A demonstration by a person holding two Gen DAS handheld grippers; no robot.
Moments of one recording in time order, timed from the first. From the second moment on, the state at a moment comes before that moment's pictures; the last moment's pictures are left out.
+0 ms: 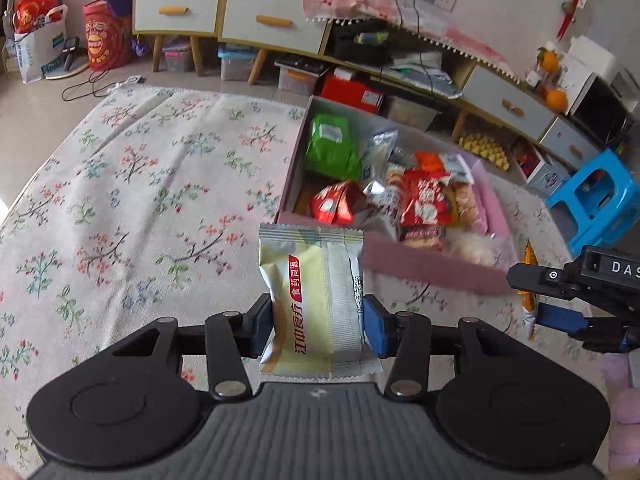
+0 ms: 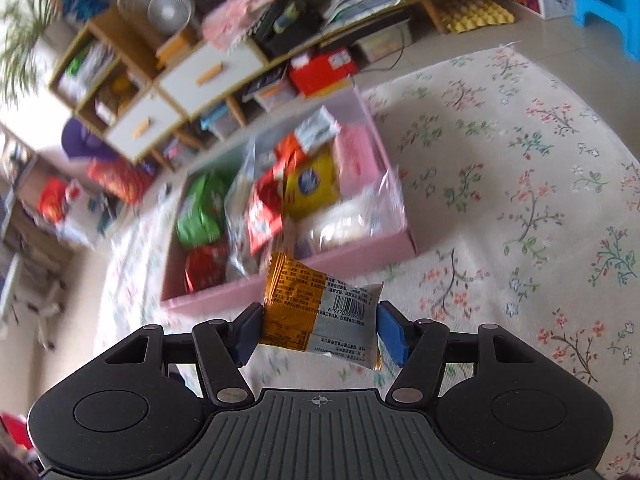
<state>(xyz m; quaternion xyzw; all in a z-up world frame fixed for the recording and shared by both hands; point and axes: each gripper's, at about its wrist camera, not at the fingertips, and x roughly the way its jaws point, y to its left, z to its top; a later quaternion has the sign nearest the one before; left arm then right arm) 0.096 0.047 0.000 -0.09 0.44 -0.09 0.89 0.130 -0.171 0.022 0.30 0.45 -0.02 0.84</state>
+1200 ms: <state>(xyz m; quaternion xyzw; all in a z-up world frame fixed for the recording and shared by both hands) 0.169 -0.012 -0.018 -0.01 0.36 -0.13 0.92 0.187 -0.201 -0.013 0.38 0.34 -0.03 0.86</state>
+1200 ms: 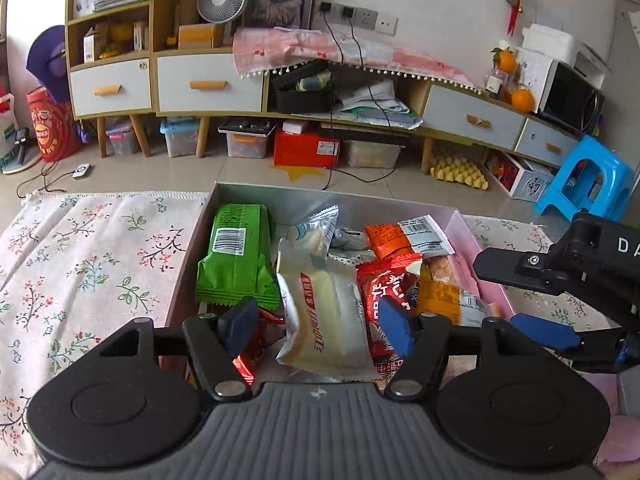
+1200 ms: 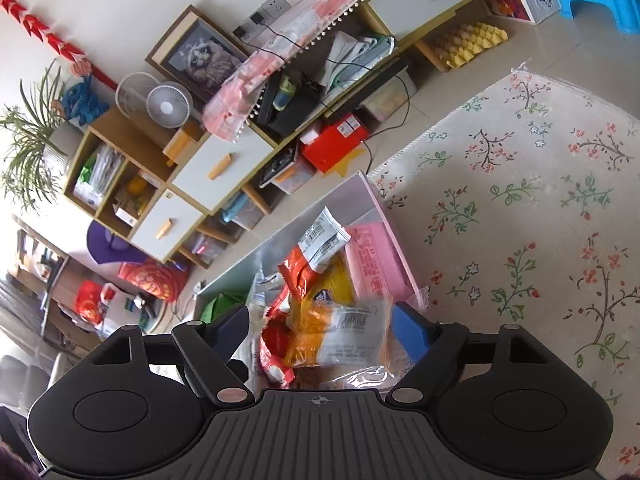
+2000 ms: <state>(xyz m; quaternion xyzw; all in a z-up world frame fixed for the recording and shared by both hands) 0.108 0.011 0.014 0.01 0.40 -0.08 0.91 0.132 -0.174 0.045 0.17 0.40 -0.04 0.90</state>
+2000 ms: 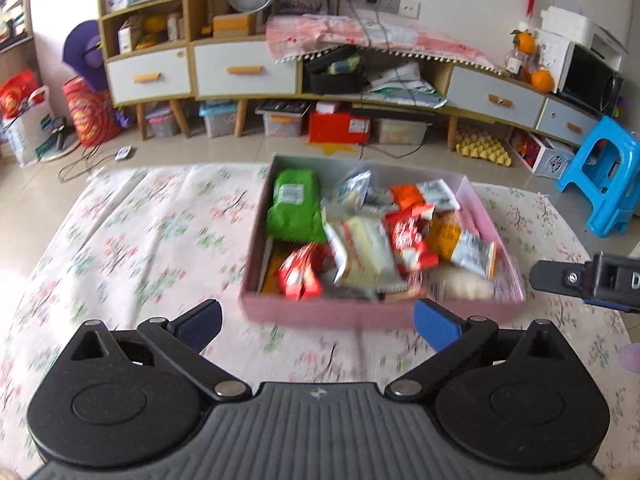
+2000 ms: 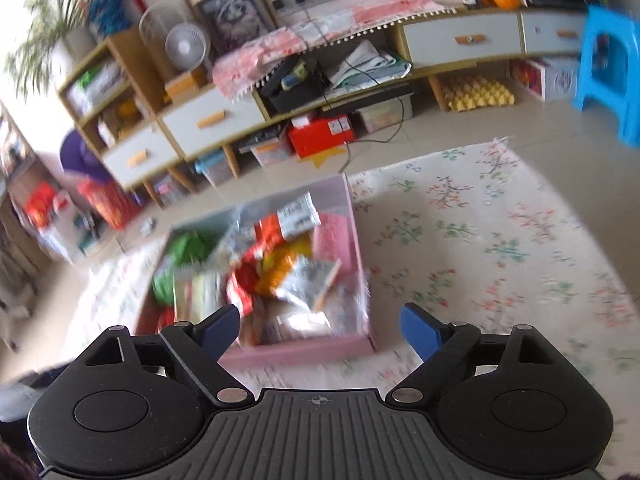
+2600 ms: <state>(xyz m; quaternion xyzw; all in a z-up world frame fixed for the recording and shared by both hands) 0.042 0.042 0.007 -0.01 0.44 -0.04 0.90 0.051 -0.113 0.051 0.08 0.43 -0.02 0.90</state>
